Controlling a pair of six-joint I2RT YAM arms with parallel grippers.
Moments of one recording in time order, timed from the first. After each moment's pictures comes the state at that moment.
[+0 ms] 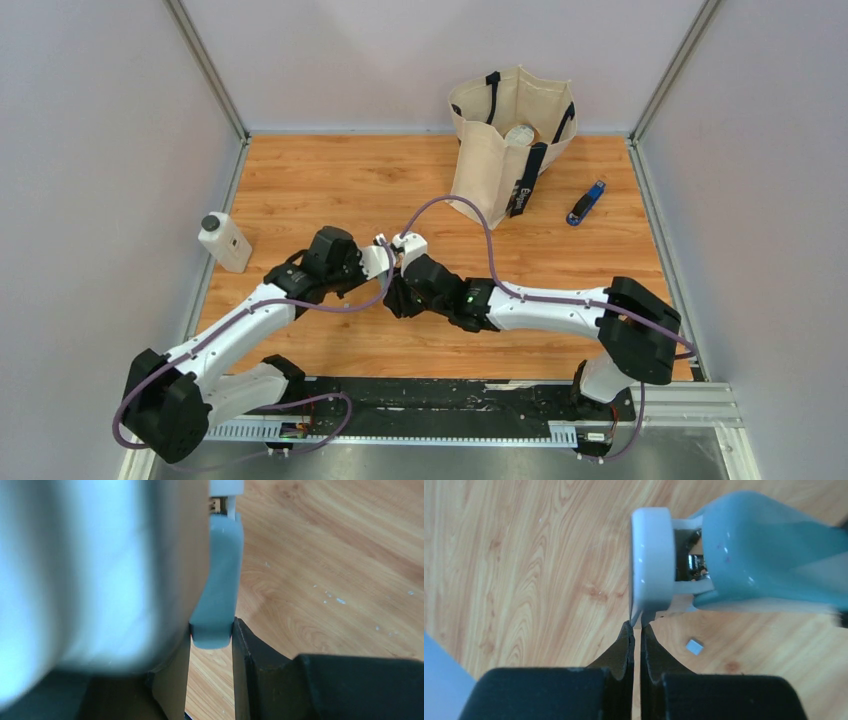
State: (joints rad) left arm -0.55 1.04 0.63 -0.41 -0.02 0.65; right arm 1.16 1.57 0.94 0.03 0.16 0.57
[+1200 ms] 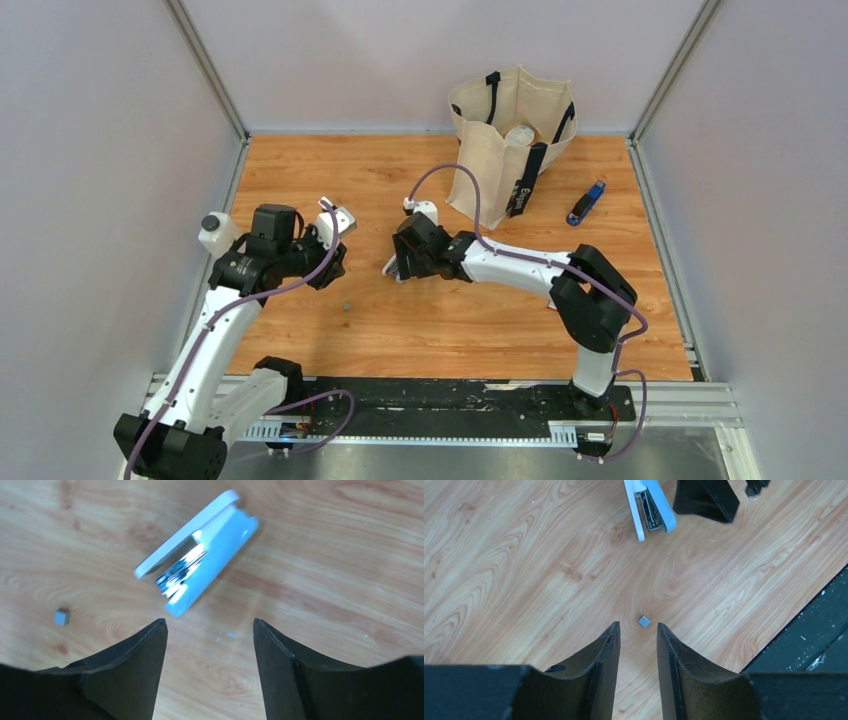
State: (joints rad) left arm -0.24 0.91 0.93 -0.84 0.42 0.45; right arm 0.96 1.81 1.27 -0.33 0.24 0.57
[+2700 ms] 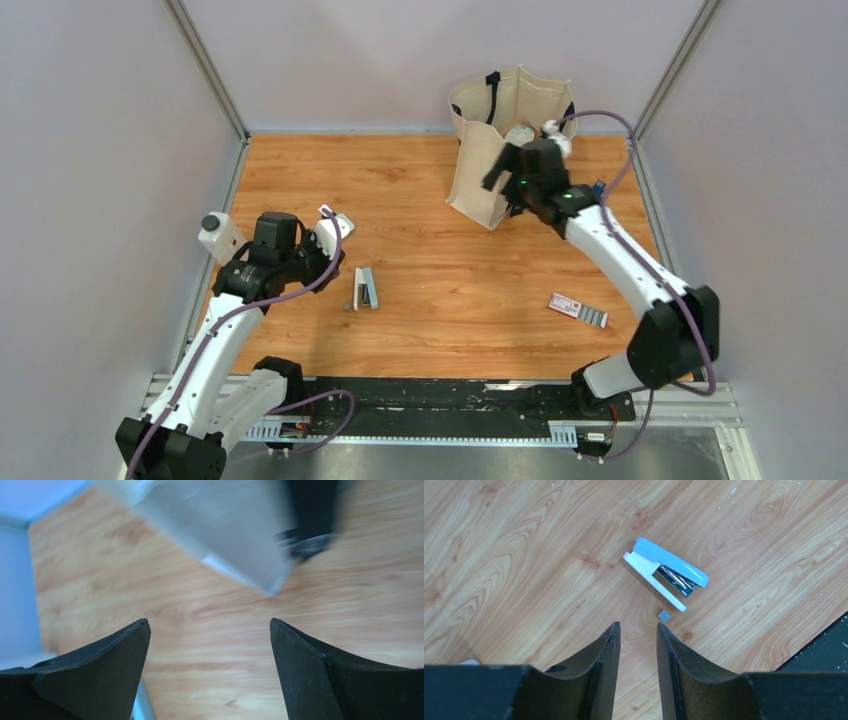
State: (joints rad) left arm -0.24 0.88 0.84 -0.77 0.32 0.47; right arm 0.50 1.54 1.31 -0.40 0.14 0.74
